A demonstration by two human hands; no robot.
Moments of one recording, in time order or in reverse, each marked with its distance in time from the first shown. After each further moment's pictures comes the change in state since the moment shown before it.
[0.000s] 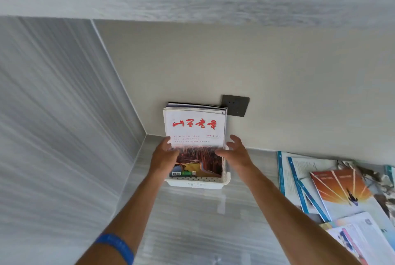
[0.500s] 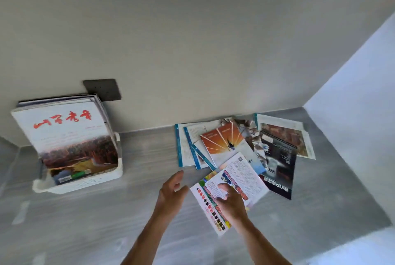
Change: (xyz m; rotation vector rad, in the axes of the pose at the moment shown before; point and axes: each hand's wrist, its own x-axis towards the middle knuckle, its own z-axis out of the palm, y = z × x) left_hand -0.195 -0.035 0.275 0.090 -0.547 0.015; right_hand -0.178 0.221 -0.250 -0.401 0.367 0.251
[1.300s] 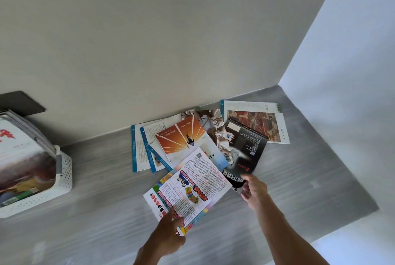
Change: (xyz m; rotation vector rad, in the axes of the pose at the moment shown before) left_hand 0.007 -0.050 0.172 0.873 -0.399 -0.119; right_hand 0.120 0.152 -0.158 1.024 0.210 0.716
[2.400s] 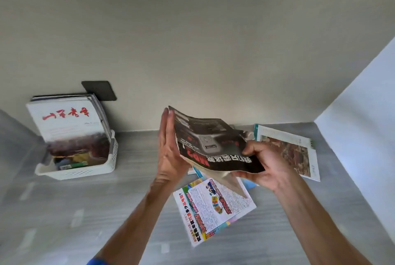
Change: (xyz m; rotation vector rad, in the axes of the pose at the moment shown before) left_hand -0.083 0.048 -0.187 -0.512 1.192 0.605; right_hand -0.225 -0.089 0.075 -0.240 -0.991 -0.163
